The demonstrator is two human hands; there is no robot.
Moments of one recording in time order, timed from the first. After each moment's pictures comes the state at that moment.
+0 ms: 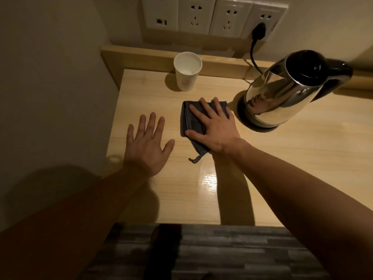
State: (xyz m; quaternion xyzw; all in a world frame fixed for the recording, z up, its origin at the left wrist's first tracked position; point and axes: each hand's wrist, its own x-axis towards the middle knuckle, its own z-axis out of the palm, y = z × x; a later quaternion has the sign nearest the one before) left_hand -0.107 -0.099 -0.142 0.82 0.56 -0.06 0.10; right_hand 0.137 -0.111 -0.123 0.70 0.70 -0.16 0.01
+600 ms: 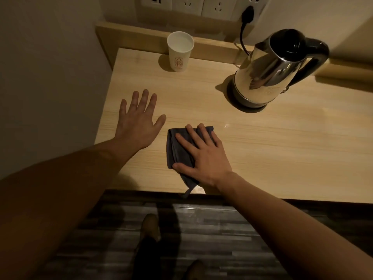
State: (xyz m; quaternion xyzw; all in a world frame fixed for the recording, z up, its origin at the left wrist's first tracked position) left_hand -0.110 -0.105 -0.145 0.82 0.56 -0.03 0.10; right_hand 0.091 -0.258 -0.128 0.66 0.74 -0.15 0.00
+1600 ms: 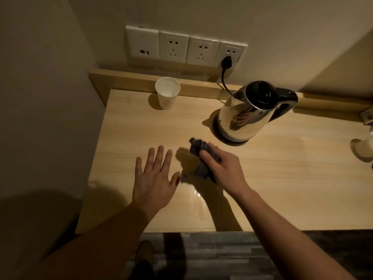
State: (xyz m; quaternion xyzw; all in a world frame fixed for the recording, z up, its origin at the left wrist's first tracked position) left_hand -0.058 -0.177 -0.136 0.84 0.53 -0.05 0.13; right_hand 0.150 -0.224 -0.044 0.72 0.50 -0.34 -0.34
